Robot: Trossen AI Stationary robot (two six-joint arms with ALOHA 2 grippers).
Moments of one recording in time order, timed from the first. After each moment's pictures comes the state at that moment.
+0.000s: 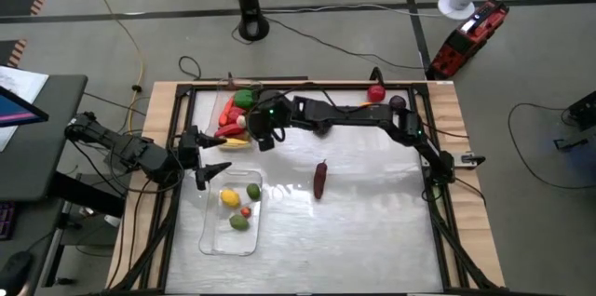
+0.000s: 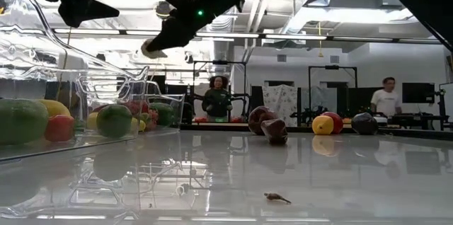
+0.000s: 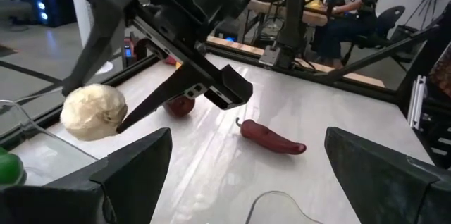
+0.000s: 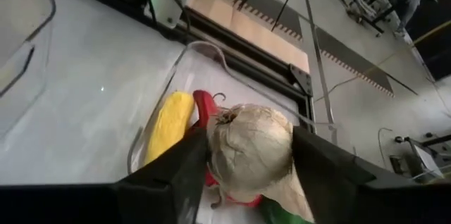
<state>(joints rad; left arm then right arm) -0.43 0.40 0.43 -0.28 -0.69 -0.35 -0.18 2.23 2.01 -0.24 0.04 -0.61</state>
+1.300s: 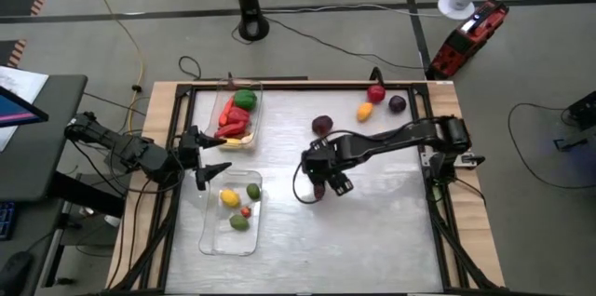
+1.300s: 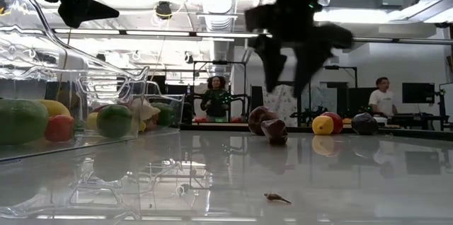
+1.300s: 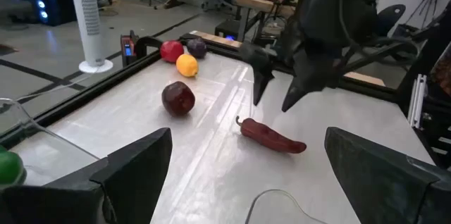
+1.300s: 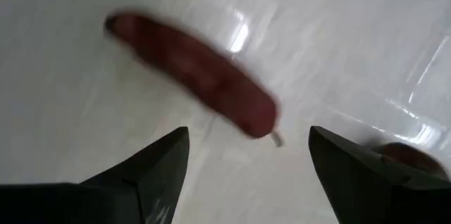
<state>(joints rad) -0.43 0.41 0.43 -0.28 -0.69 -0.35 0.08 1.85 1.44 -0.95 0.17 -0.44</state>
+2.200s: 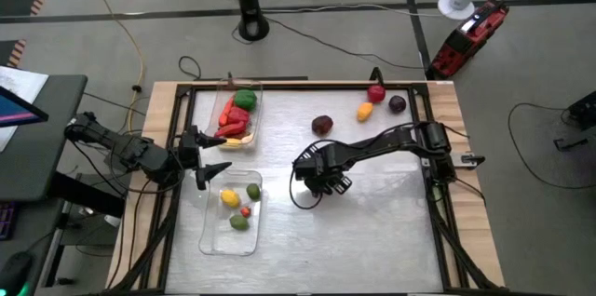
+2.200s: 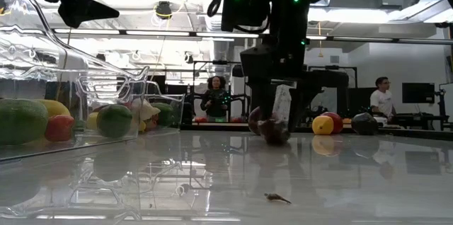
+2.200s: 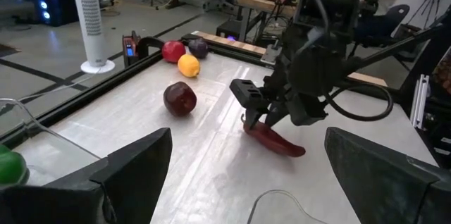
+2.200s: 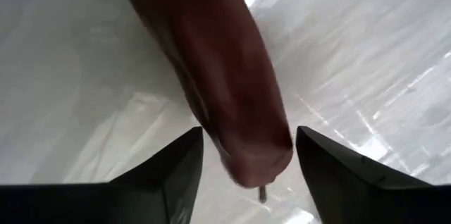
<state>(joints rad) -0.43 0.41 0.43 -0.28 -0.69 -0.35 0.07 2.02 1.46 -0.92 0.24 -0.73</state>
